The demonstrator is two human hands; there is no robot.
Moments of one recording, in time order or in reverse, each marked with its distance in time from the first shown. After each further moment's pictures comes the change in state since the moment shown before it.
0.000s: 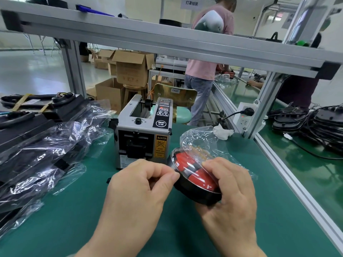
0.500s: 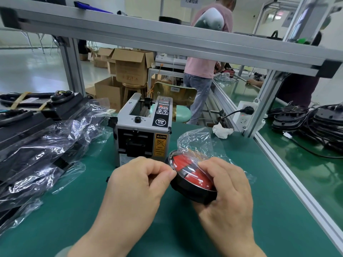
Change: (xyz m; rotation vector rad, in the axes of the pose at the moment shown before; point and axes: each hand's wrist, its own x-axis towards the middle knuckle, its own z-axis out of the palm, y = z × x) left_hand 0.006 -0.007 0.000 0.033 -0.038 0.026; right_hand -0.003 0.002 0.003 -0.051 -0.067 0.023
